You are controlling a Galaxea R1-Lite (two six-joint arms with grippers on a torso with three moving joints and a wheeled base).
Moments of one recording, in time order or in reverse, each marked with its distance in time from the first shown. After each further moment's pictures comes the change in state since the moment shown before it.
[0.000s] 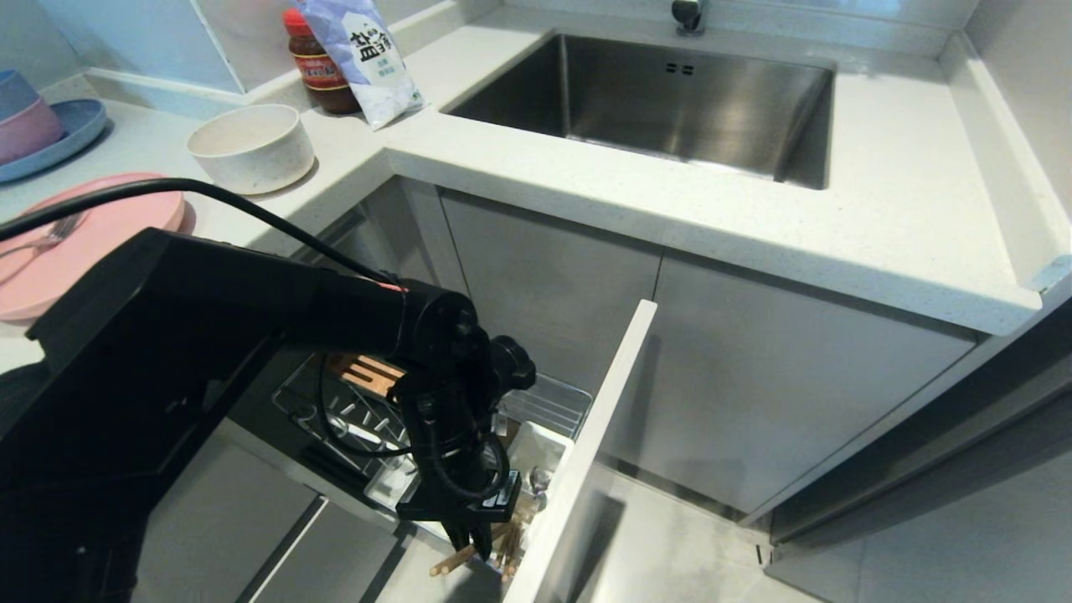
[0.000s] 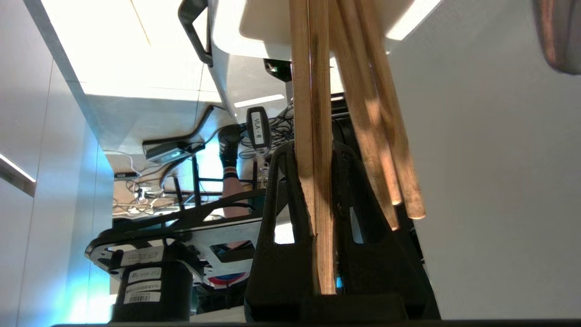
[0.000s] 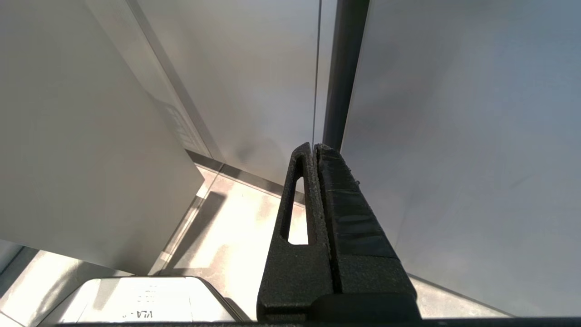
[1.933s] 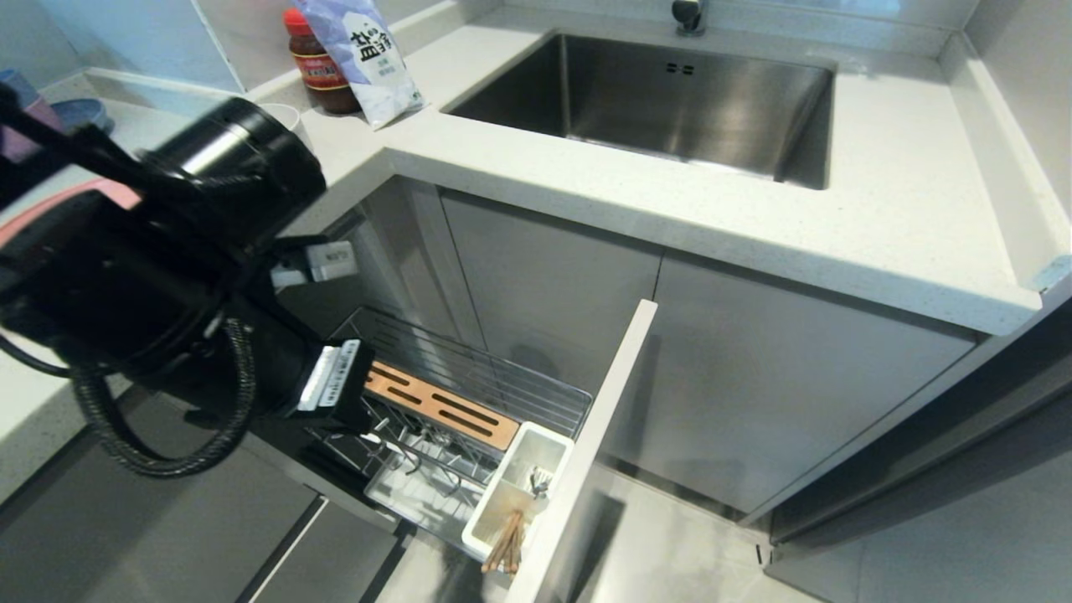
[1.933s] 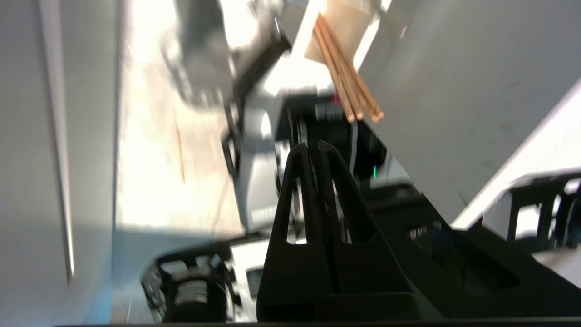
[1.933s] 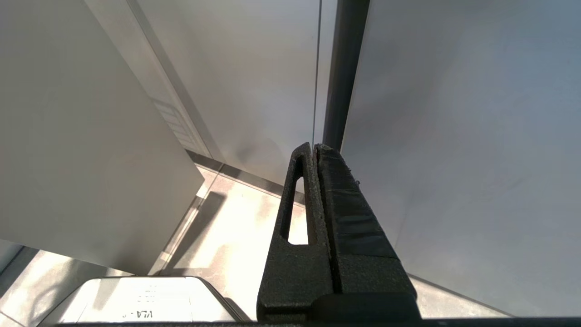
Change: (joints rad) left arm 0.010 -0.603 0.018 0.005 0.262 -0.003; right arm 0.000 0.000 0.000 0.000 0.000 0.000
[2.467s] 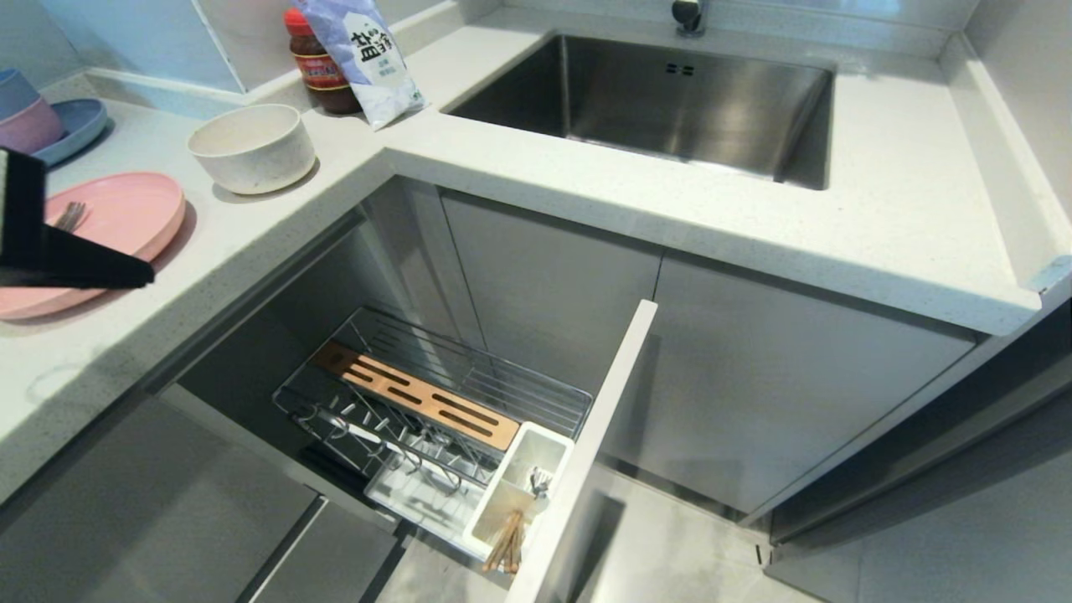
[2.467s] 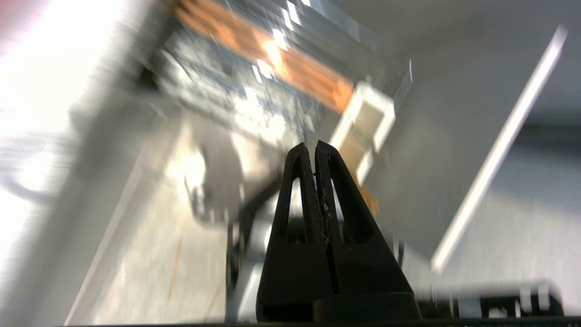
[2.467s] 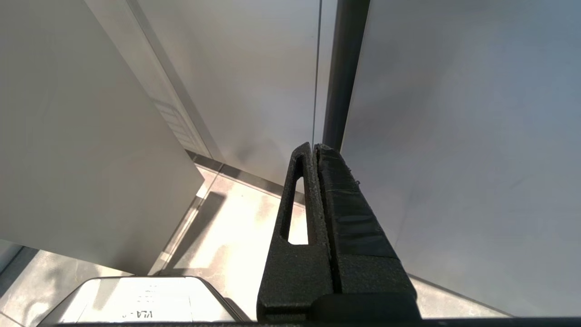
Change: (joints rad) left arm 0.281 -0.284 -0.134 -0.064 0.032 0.113; right arm 0.000 0.000 0.000 0.000 0.000 0.000
